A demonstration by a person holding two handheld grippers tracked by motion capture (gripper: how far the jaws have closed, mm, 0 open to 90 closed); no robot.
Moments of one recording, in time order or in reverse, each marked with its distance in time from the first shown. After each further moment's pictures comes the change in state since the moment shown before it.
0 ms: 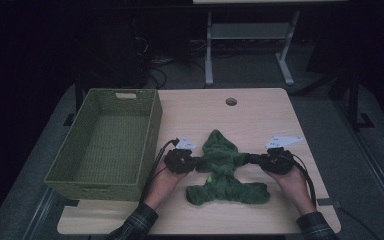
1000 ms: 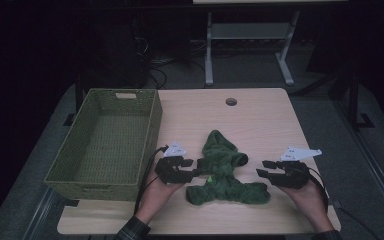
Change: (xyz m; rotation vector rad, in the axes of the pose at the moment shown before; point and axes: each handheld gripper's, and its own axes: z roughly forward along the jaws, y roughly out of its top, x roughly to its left) left arm -0.022 -0.008 -0.030 -0.066 -0.018 -0.098; right arm 0.017 -0.022 -0.037 -0.023 -0.019 0.014
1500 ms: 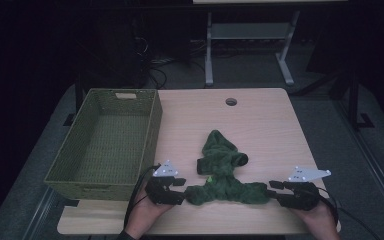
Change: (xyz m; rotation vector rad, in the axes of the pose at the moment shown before) left arm -0.019 -0.045 -0.028 0.046 -0.068 0.009; right arm 0.020 -0.046 -0.023 0.047 0.023 0.008
